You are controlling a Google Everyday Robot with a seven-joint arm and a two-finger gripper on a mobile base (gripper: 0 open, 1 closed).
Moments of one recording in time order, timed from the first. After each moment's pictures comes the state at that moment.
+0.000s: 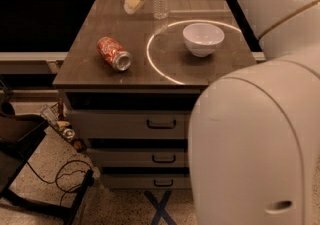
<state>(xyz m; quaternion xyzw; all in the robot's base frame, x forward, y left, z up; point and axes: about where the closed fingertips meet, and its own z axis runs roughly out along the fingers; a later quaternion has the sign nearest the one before) 0.710 -0.002 0.999 -0.40 0.88 0.07 0.25</state>
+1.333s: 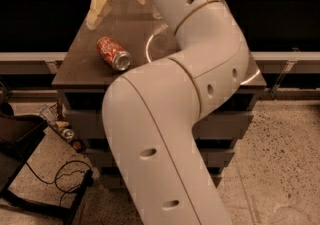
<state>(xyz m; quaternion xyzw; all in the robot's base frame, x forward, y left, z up) 0.735 0.101 0.940 -0.39 0.91 0.04 0.15</state>
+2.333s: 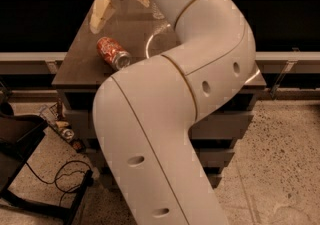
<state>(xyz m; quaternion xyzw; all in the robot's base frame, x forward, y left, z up) 0.720 0.090 0.935 -0.38 0.92 0.02 0.12</state>
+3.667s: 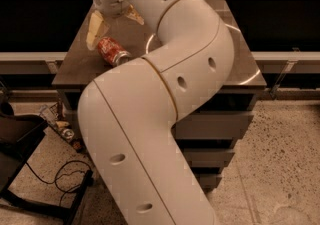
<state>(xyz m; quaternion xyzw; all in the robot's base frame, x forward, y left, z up) 0.721 0.109 0.881 -0.36 0.93 0.00 0.07</state>
